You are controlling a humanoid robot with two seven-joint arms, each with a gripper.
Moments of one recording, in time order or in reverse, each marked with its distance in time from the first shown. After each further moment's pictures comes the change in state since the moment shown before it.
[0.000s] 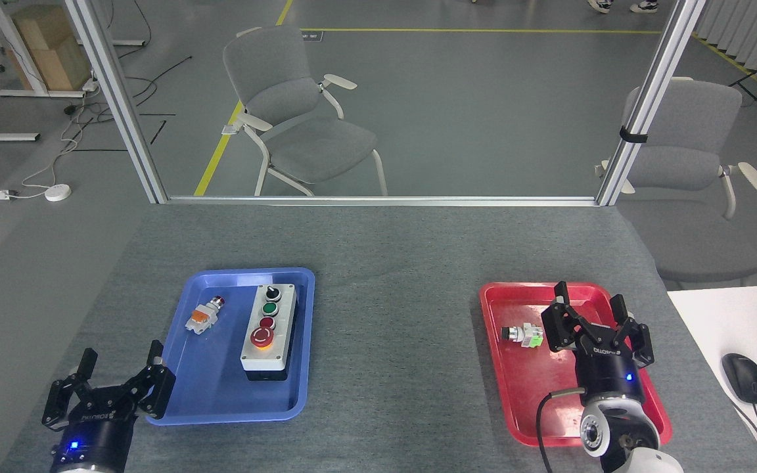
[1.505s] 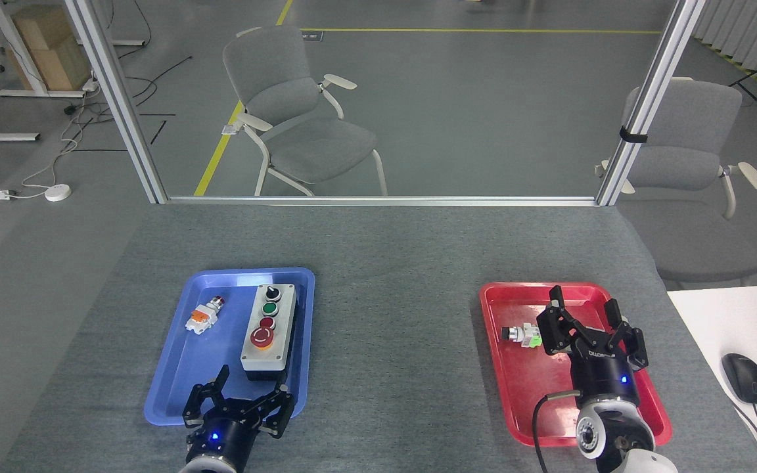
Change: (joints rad) left arm -0.125 -0.159 -0.248 0.256 -0.260 0.039 -0.115; right arm 0.002 0.008 0.004 0.014 -0.003 -0.001 -0.002
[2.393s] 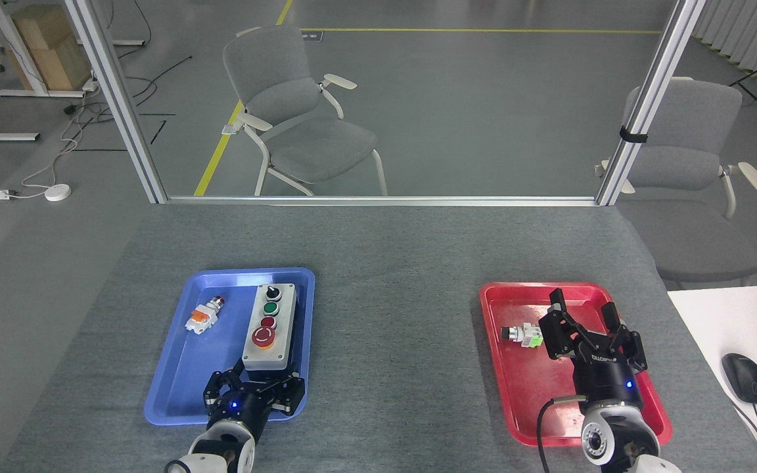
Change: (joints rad) left arm -0.214 -0.020 0.000 0.324 0.015 0.002 -0.051; right arm 0.014 -0.006 -0.015 -0.002 -0.077 -0.064 0.008
